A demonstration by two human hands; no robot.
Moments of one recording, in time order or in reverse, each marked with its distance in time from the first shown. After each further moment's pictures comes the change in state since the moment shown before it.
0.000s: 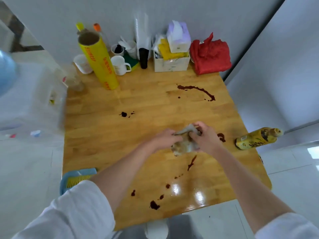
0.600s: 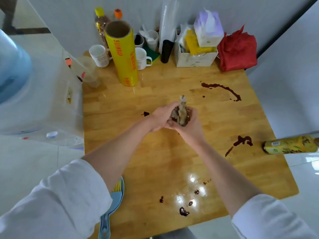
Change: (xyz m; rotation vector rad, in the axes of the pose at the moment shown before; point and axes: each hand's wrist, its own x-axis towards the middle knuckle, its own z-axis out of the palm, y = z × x) left_hand 0.009 -0.030 -0.155 -0.547 0.039 0.021; right_hand 0.055 -0.116 0.146 0.154 0.191 -0.050
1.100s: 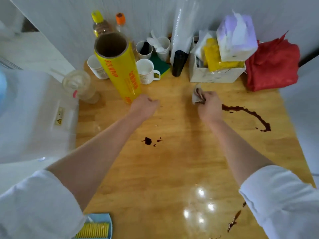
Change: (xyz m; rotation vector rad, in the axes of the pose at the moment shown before) left_hand 0.095 0.072 -0.098 0.571 0.631 0.003; right_hand 0.242 0.005 -0.016 -0.441 0.078 -0.170
